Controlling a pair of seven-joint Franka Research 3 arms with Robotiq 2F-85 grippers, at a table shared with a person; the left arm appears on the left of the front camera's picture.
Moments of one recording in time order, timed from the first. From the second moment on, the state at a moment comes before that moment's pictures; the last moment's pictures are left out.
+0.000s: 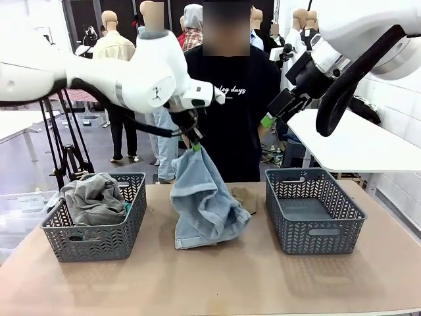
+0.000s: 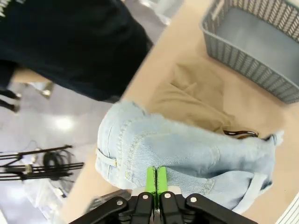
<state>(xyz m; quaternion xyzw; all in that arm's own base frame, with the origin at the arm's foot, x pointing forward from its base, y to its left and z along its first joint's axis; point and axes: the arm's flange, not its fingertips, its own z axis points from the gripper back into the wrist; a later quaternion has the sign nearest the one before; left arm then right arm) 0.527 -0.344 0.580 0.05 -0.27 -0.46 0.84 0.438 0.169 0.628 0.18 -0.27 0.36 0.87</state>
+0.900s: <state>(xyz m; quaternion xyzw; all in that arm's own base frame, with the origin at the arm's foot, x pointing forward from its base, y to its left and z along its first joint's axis) 0.486 -0.353 0.679 0.16 -0.35 -0.47 0.79 0.438 0.169 0.627 0.18 -0.27 0.36 0.87</state>
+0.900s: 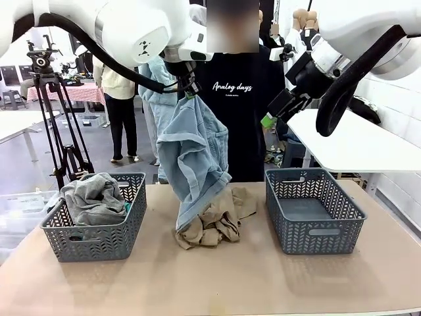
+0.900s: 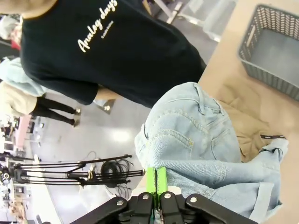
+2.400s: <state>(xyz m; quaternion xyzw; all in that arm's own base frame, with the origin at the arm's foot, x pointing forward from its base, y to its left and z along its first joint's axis) 0.486 -0.353 0.678 0.16 -0.35 -0.47 0.79 0.438 0.169 0.627 0.18 -0.27 0.36 0.87</state>
